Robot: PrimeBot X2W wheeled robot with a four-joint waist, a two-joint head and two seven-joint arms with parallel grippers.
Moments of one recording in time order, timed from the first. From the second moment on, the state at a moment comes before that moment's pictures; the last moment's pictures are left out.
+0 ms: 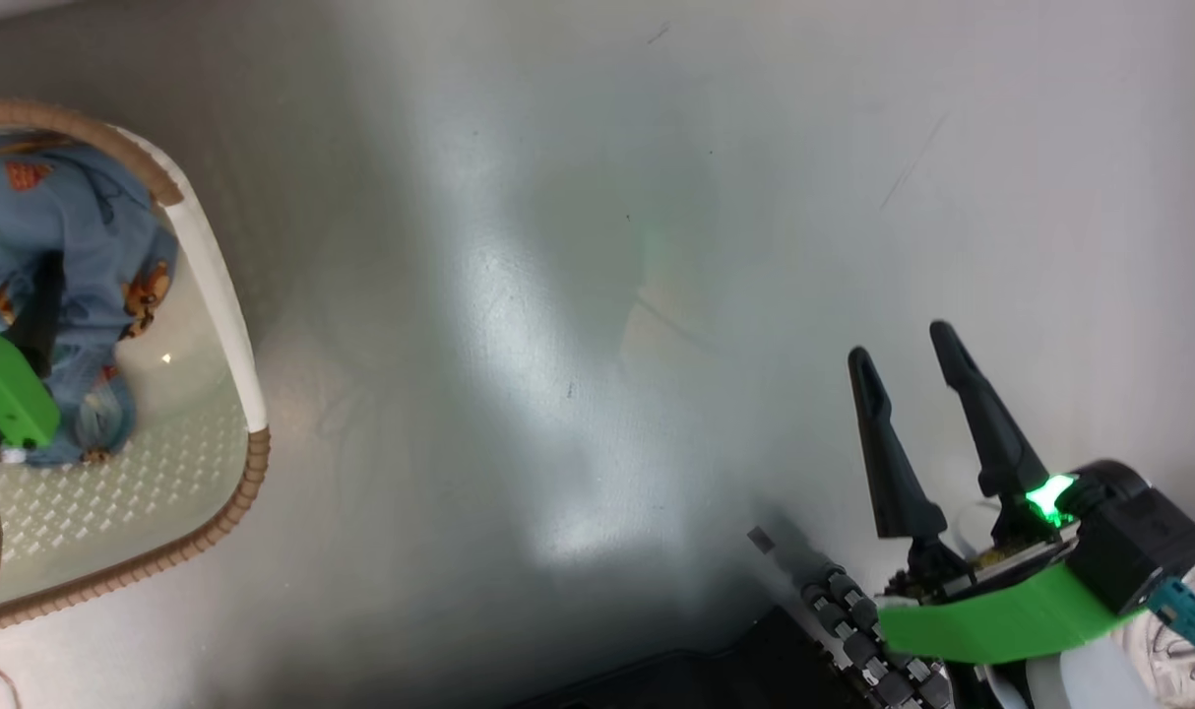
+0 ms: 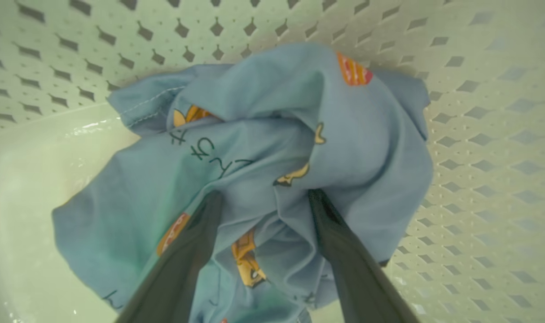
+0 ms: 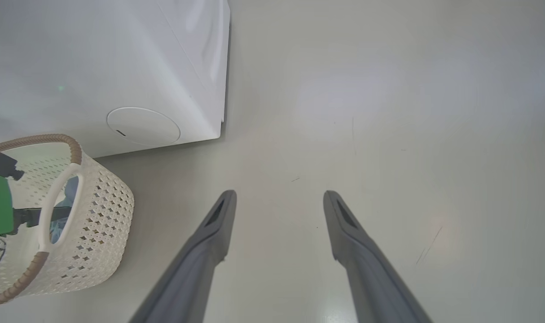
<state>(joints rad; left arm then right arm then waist) -0.99 0.61 -1.02 0.92 -1.17 -0.13 -0.11 -0.12 -0.05 0.12 -0.17 0.26 0.12 -0.26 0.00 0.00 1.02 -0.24</state>
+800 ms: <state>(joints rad) -1.01 0.62 -1.12 0.91 -1.23 -0.13 -0.24 -0.21 -0.04 0.13 -0.15 0.27 0.12 -0.26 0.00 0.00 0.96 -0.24</state>
